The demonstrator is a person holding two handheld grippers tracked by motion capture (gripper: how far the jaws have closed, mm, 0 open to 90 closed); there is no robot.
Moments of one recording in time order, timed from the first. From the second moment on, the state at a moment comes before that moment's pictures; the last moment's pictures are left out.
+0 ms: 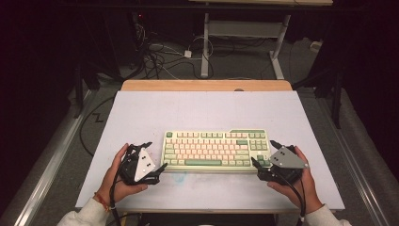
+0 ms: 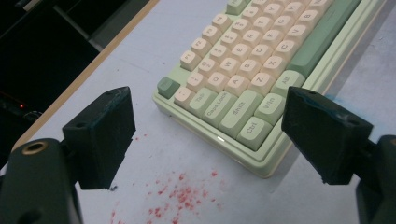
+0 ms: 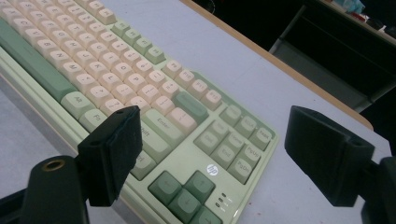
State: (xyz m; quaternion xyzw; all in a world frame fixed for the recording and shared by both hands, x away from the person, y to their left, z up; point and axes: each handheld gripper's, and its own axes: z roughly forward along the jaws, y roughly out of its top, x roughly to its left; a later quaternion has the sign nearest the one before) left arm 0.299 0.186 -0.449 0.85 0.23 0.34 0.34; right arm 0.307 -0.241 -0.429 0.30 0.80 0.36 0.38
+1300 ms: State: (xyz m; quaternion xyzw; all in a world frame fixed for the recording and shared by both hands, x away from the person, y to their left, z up) left arm 0.292 0.225 -0.474 0.85 0.28 0.32 0.31; right arm 0.304 -0.292 -0.452 0.36 0.78 0.34 0.38
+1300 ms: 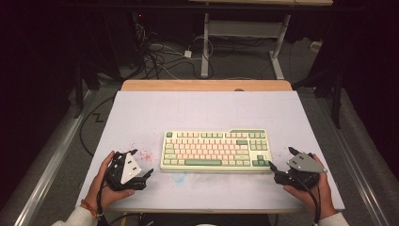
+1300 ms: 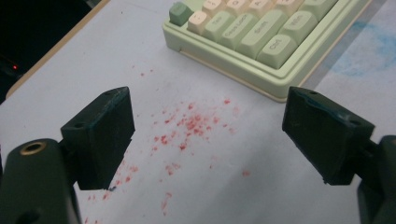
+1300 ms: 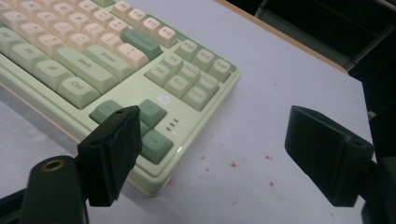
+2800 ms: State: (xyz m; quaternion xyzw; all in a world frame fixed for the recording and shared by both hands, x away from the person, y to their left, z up) left arm 0.292 0.235 -0.492 0.85 0.30 0.29 0.32; right arm 0.302 -0.305 -0.471 0.38 0.77 0.35 0.38
